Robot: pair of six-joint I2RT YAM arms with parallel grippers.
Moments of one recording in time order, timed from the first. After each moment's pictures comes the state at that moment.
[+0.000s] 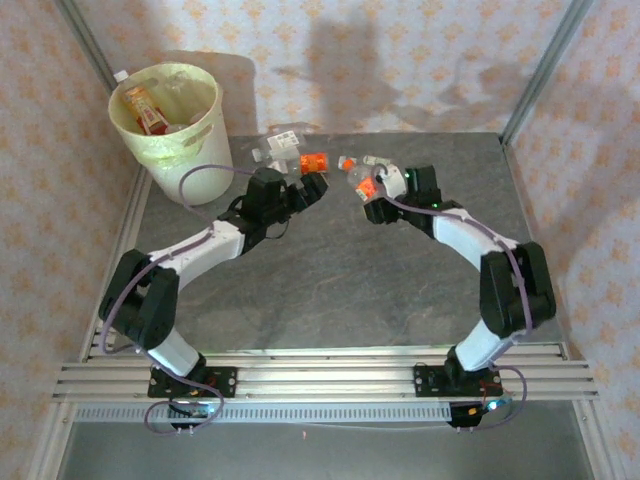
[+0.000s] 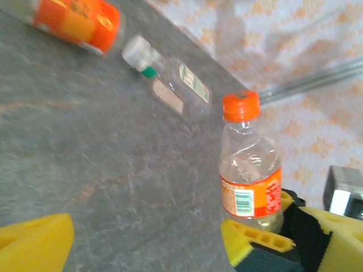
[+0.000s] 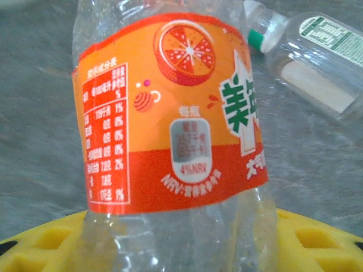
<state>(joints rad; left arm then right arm) -0.46 1.63 1.06 0.13 0.16 -0.97 0.26 1.59 1.02 -0.13 -0.38 -0.10</state>
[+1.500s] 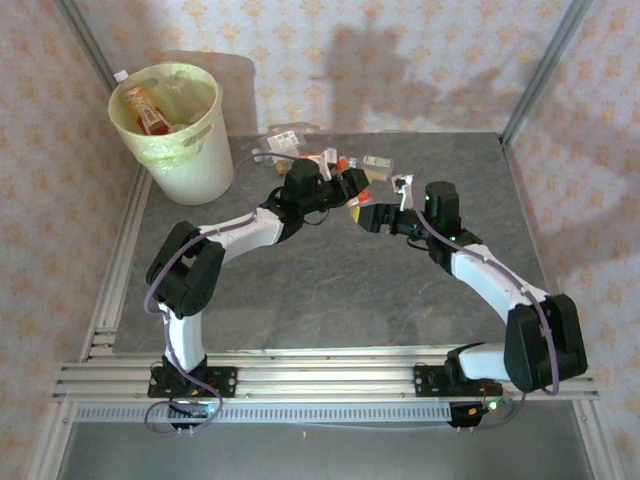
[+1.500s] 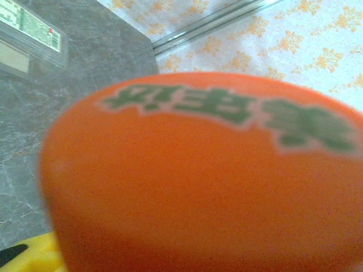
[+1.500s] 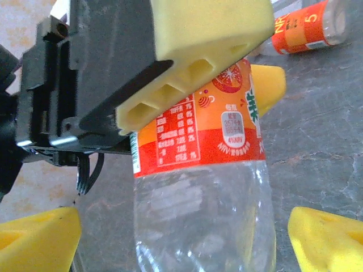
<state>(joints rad) -0.56 1.90 1.30 0.38 0.36 -1.06 0.27 1.29 0.77 0.11 -0.70 0.45</state>
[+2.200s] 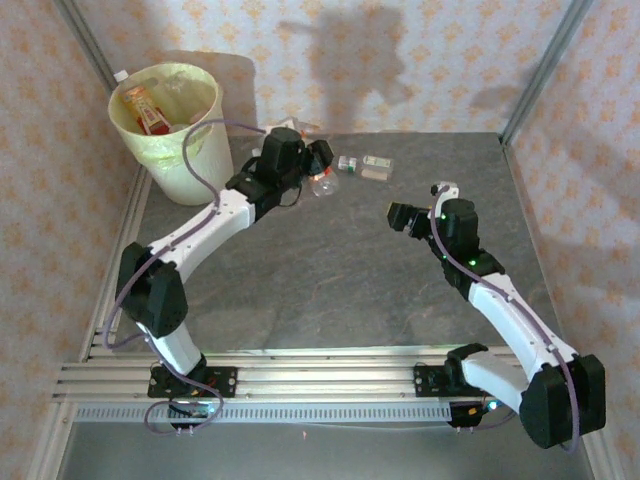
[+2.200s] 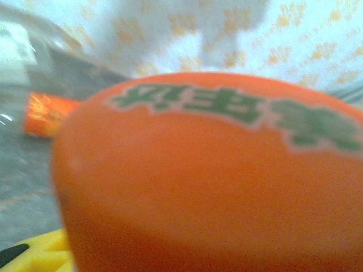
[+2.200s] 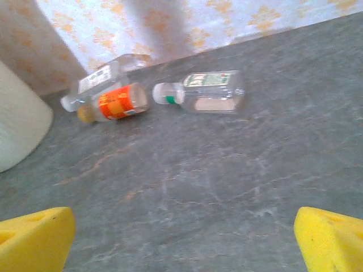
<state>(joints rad) -0.50 1.70 1.54 -0.27 -0.13 -0.78 0.27 1.01 0.69 -0.10 -0.02 0.36</state>
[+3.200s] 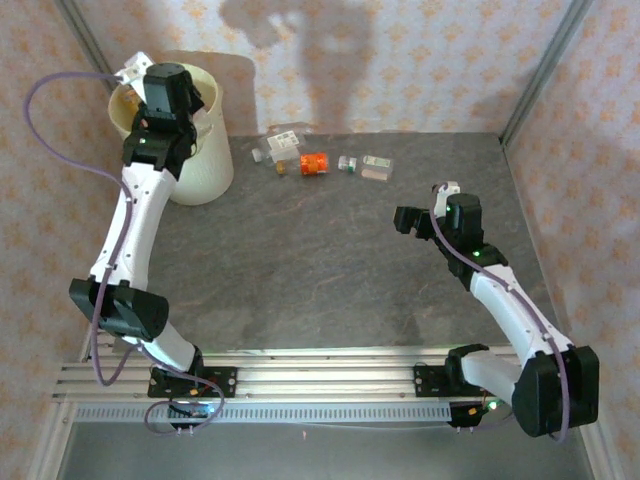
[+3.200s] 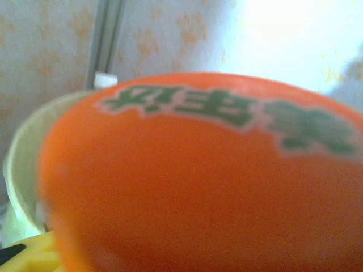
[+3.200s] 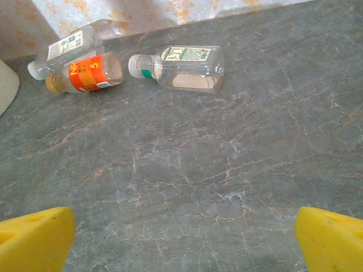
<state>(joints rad) -0.08 1.62 1.91 -0.56 -0.56 -0.56 0.18 1.08 0.73 -0.18 -0.11 0.25</state>
